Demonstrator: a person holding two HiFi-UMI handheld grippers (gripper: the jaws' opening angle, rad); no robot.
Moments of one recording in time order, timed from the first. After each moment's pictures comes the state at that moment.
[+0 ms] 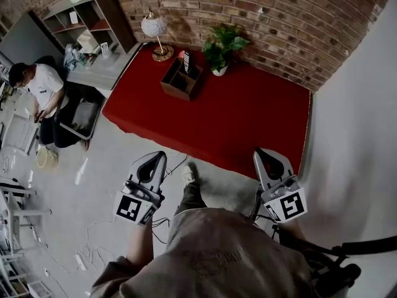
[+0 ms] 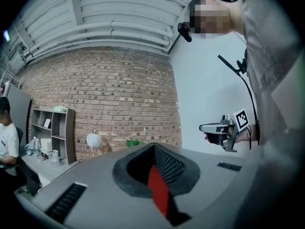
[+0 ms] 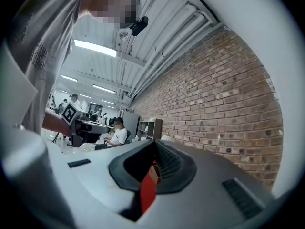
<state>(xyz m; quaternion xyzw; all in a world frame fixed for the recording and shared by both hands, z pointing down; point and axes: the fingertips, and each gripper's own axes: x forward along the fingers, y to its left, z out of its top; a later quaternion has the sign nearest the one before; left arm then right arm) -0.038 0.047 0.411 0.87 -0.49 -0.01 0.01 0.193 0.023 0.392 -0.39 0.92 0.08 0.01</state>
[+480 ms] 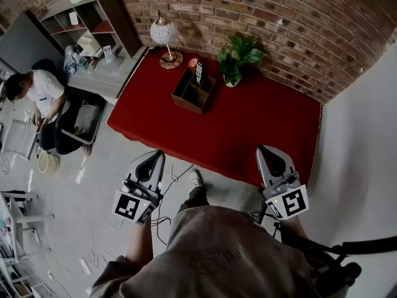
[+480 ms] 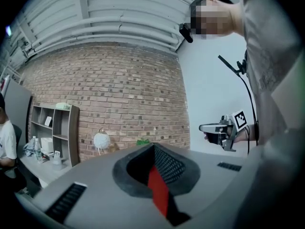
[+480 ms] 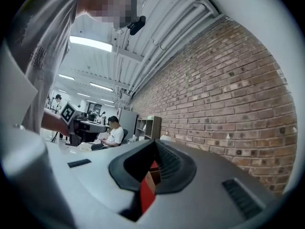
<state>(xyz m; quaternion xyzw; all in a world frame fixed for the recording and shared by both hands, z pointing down) -0.117 -0.044 0.410 0.87 -0.49 -0.01 0.01 0.125 -0.075 0.389 -0.39 0.92 0.07 0.00</state>
